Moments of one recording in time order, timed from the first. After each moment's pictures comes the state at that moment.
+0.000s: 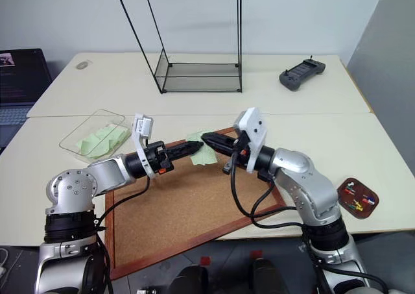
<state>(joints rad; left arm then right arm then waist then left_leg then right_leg) -0.51 0.50 0.21 -0.04 -1.06 1.14 -0.63 -0.50 -0.30 0.12 -0.40 0.50 0.67 0.62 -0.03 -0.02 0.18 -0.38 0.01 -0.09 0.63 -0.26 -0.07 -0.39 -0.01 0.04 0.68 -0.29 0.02</state>
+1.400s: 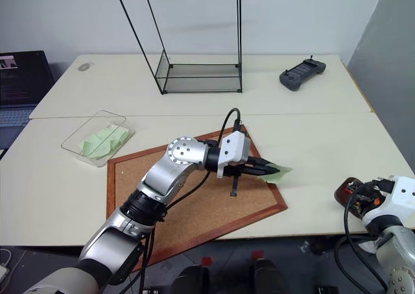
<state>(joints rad) -0.75 0.27 -0.41 0.11 -0.24 0.14 -1.13 0.16 -0.29 -0.65 -0.62 0.55 0.86 0.12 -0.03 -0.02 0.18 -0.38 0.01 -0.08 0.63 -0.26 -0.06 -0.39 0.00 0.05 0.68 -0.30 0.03</state>
